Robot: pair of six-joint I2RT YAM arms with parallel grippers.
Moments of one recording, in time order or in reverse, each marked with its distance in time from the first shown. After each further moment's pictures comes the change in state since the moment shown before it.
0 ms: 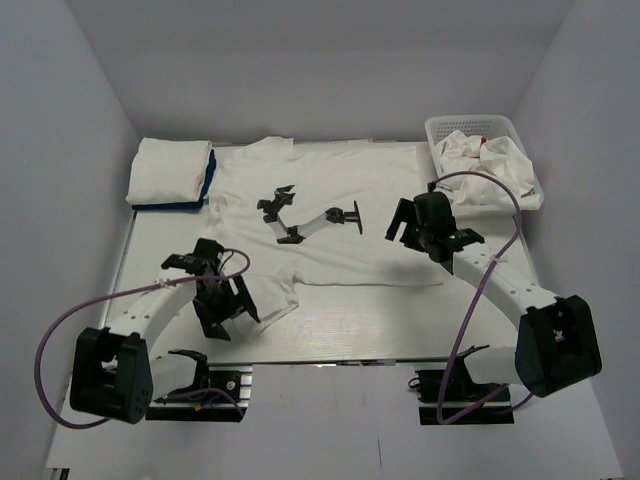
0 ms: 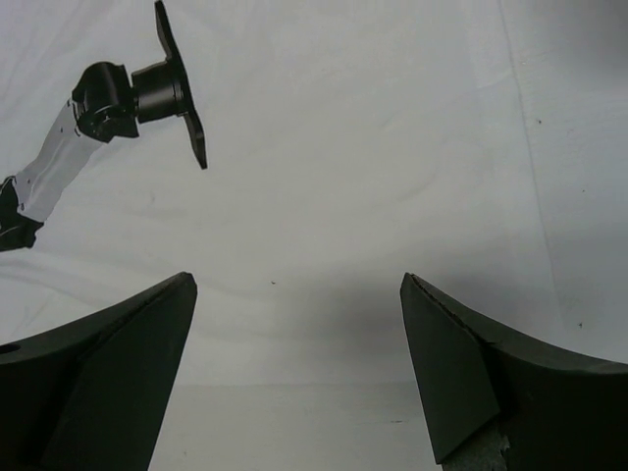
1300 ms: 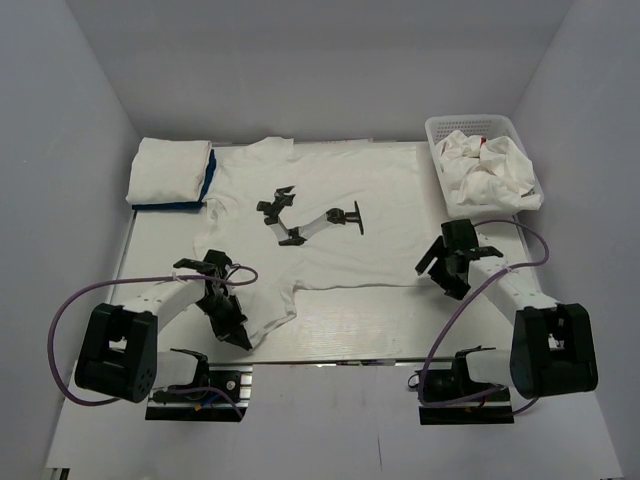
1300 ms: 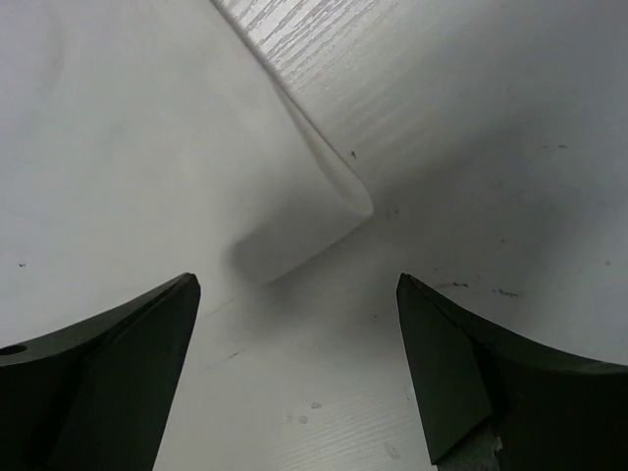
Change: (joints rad) left arm -0.046 0.084 -0.115 0.020 0.119 -0.020; right arm -0.238 -0.059 -0.195 -0.244 -0.031 0.169
